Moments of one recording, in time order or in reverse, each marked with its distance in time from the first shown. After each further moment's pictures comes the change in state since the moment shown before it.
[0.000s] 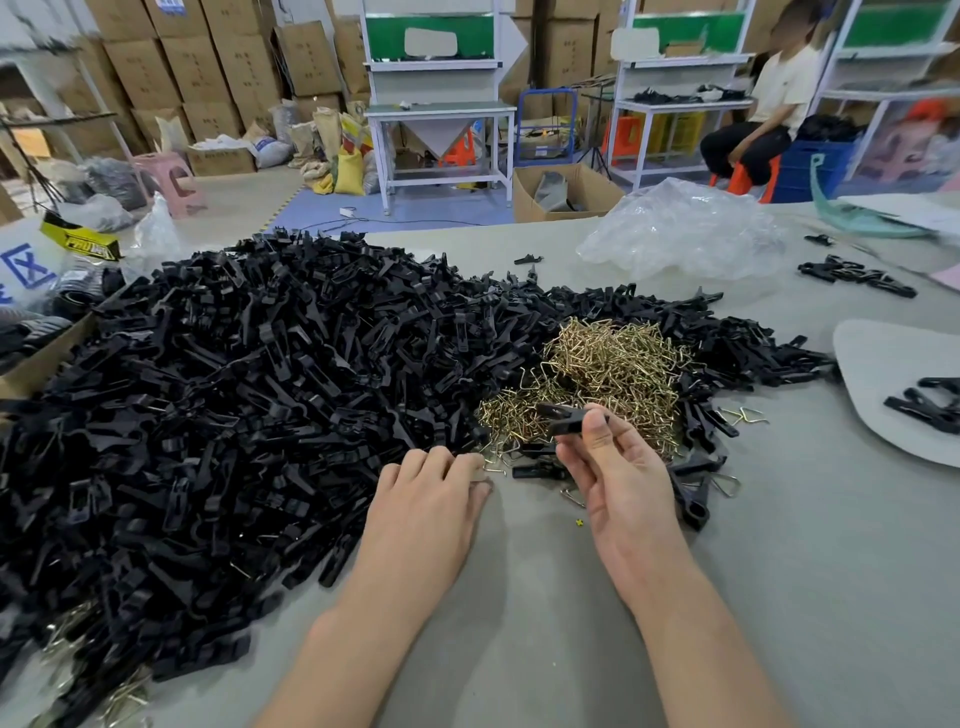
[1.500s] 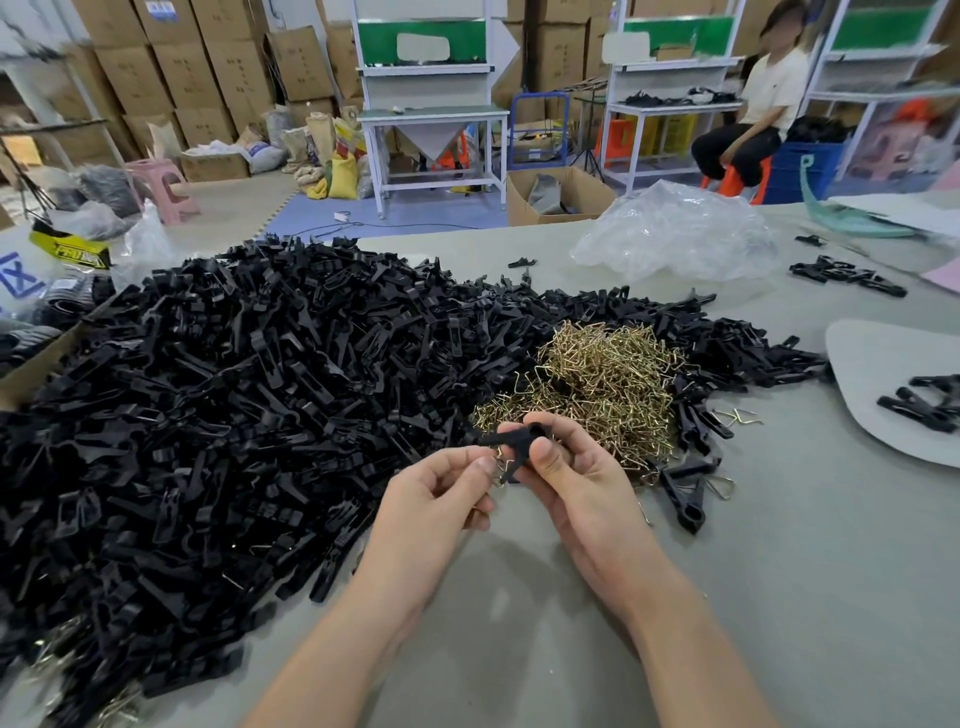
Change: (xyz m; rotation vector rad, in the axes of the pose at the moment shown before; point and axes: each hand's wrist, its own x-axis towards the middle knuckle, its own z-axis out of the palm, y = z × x) left_hand 0.004 0.021 -0.023 -1.440 -0.076 -0.522; right_hand -0.004 0.010 0.005 -0.129 -0.327 0.008
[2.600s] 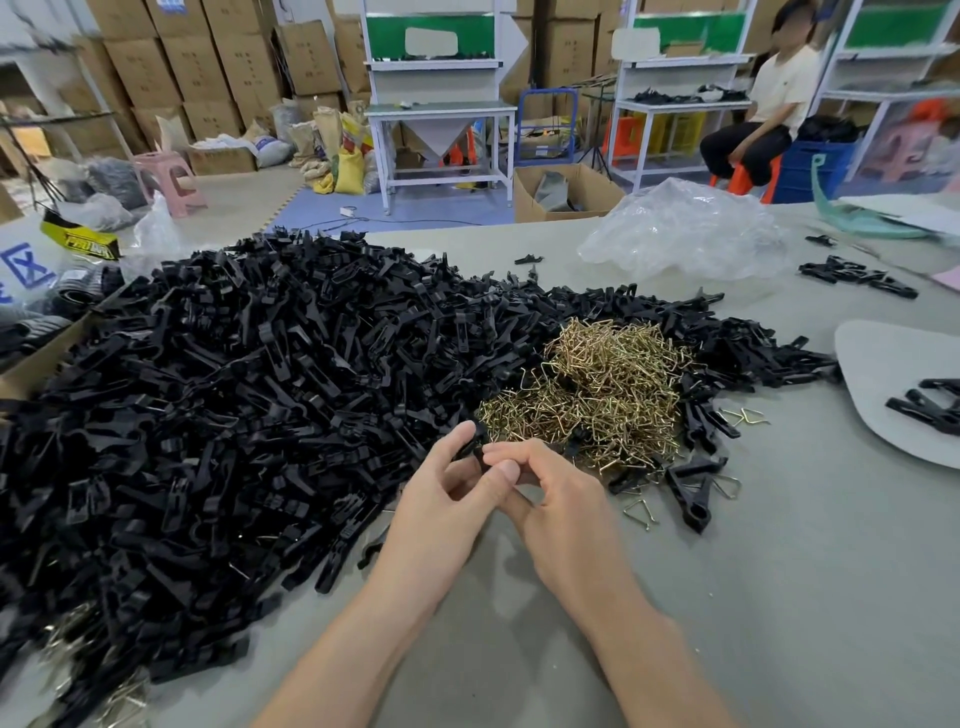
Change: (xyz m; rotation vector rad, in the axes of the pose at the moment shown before) left_hand 0.005 -0.016 -0.001 0.067 -0.041 -0.029; right_hand -0.013 0.021 0.005 -1.043 -0.011 -0.371
